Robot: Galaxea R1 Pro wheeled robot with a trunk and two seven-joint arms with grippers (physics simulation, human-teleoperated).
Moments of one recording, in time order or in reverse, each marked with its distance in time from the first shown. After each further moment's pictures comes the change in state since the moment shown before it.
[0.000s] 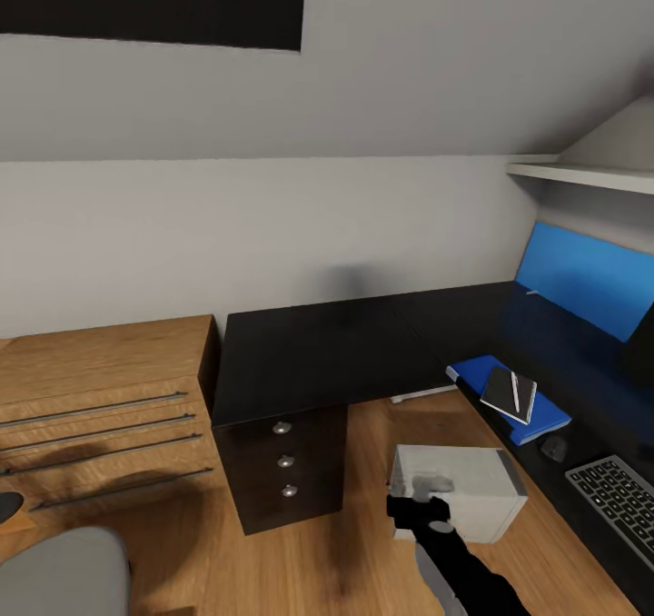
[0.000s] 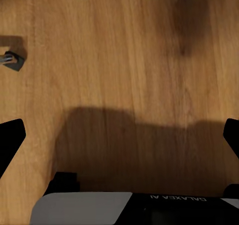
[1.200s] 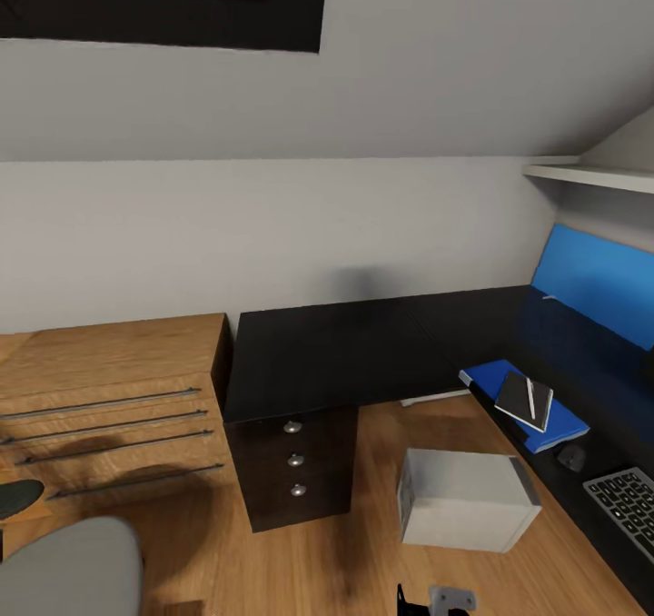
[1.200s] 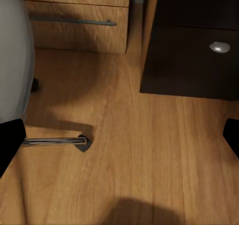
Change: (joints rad) left arm 0.122 0.002 0.175 -0.011 -0.074 -0.605 0.112; right arm 0.000 0.114 -0.008 0.793 -0.009 -0.845 0.173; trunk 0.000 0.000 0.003
